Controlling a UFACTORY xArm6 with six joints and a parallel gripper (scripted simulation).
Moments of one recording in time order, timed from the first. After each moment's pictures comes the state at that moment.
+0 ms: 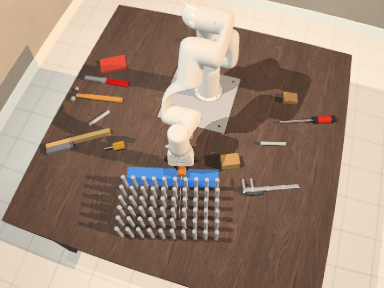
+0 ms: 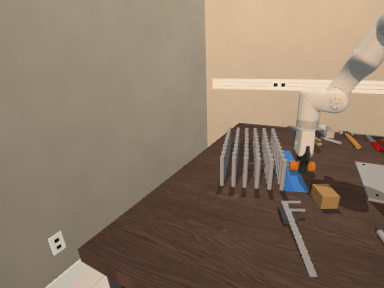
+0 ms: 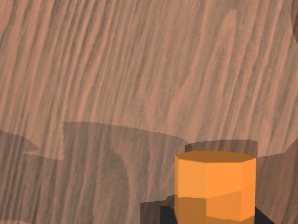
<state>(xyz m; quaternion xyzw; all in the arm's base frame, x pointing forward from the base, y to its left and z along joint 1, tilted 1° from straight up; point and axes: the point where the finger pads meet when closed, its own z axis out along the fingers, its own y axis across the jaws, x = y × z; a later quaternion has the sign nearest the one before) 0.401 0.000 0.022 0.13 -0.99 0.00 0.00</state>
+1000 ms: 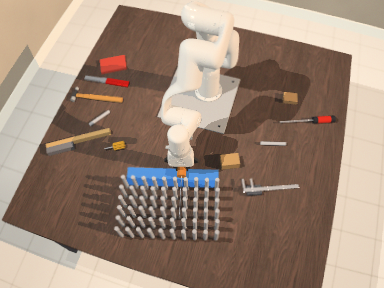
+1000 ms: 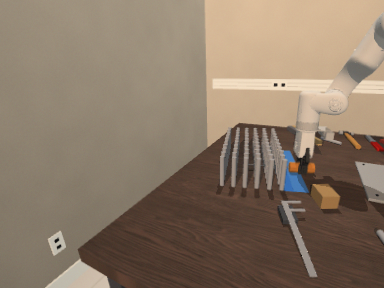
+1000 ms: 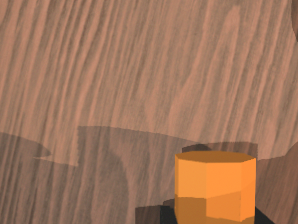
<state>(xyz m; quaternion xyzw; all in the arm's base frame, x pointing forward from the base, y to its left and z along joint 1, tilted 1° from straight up) 0.401 0.000 0.016 0.13 -0.99 0.00 0.00</state>
